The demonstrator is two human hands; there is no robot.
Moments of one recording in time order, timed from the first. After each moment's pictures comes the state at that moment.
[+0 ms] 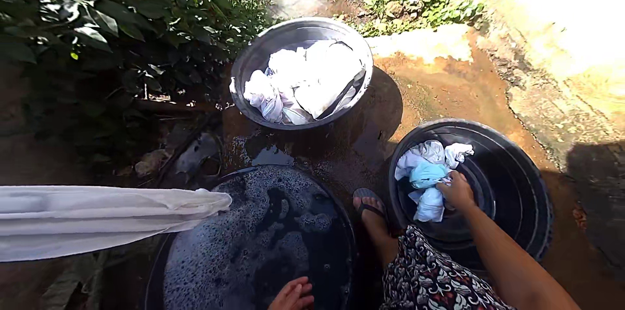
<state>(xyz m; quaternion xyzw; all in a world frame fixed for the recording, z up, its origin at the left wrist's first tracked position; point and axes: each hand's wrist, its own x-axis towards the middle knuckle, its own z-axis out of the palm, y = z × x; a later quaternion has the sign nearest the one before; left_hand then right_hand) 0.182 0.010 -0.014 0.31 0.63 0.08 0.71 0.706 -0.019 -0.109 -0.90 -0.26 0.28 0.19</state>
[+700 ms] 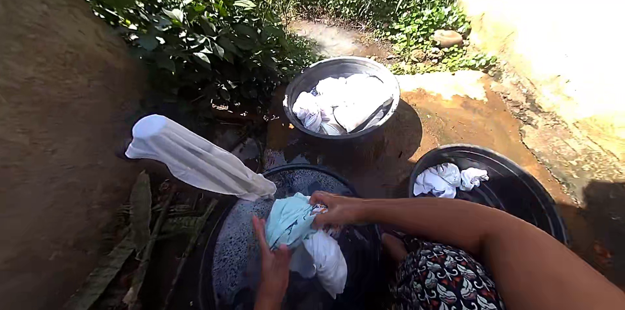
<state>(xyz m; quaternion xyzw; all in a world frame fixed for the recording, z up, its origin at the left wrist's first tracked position) 0.154 0.058 0.027 0.47 0.51 0.51 0.51 0.381 0.116 0.051 -0.41 -0.66 0.60 0.21</state>
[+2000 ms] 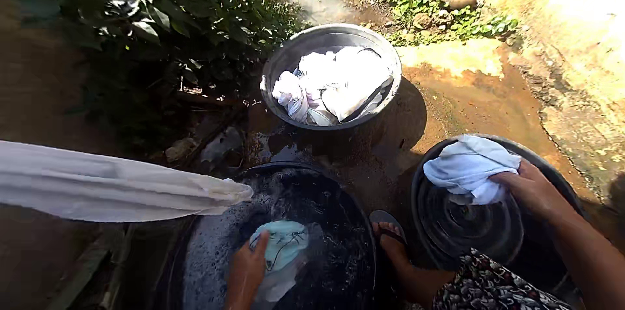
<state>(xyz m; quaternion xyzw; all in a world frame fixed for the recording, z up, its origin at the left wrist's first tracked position) 0.148 0.114 0.000 0.59 0.75 0.09 0.28 0.685 0.011 0.041 -0.76 -0.37 0.30 0.44</state>
